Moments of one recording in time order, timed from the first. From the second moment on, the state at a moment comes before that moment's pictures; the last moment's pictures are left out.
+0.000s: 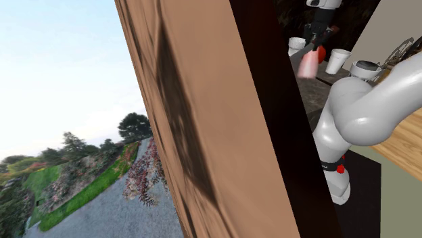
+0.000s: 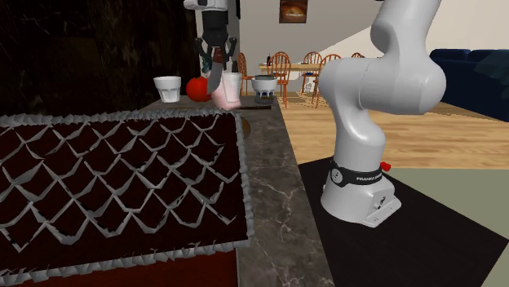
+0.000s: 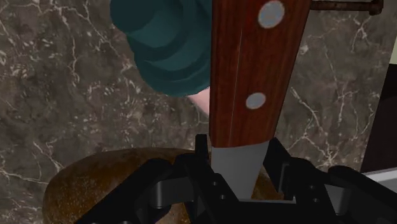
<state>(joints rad) 0.29 -0.61 -1.12 -2.07 -0.55 1.74 -1.77</state>
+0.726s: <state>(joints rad) 0.58 -0.54 -1.50 -1.88 -0.56 1.79 -1.91</state>
